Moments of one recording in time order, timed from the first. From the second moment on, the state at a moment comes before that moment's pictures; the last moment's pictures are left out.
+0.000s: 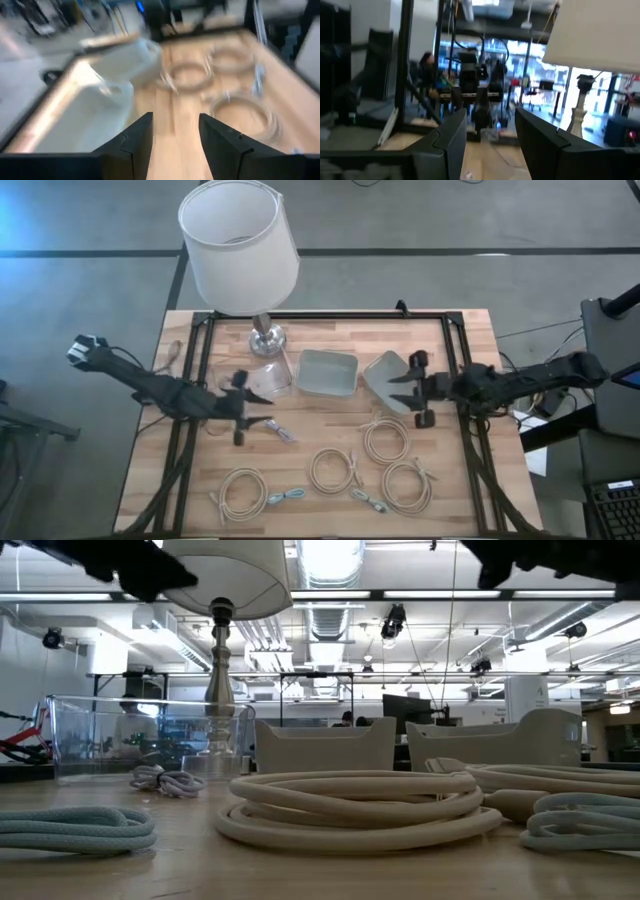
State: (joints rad) left arm -0.41 0.82 0.54 -0.06 -0.43 -0.01; right arm 0.12 0.79 0.30 0.70 0.05 -0.11
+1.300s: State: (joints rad) left arm -0.28 1.76 1.03 -0.67 -0.17 0.01; right arm 0.12 1.05 0.57 0.39 0.05 -0.08
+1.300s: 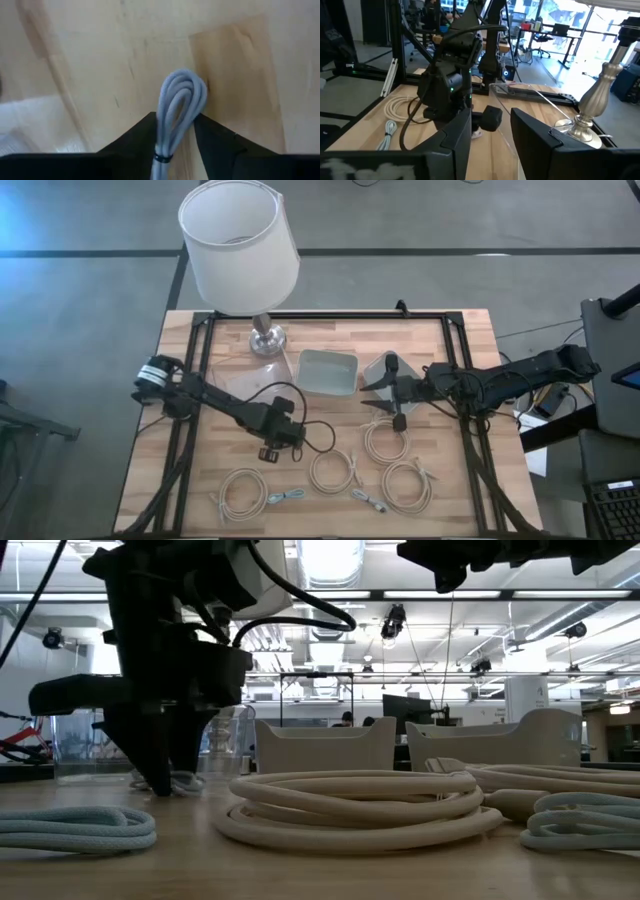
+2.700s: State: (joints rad) left arm -0.11 1.15 0.97 -1.10 -0.57 -0.81; right arm 0.12 1.06 0.57 0.39 0.05 -0.03
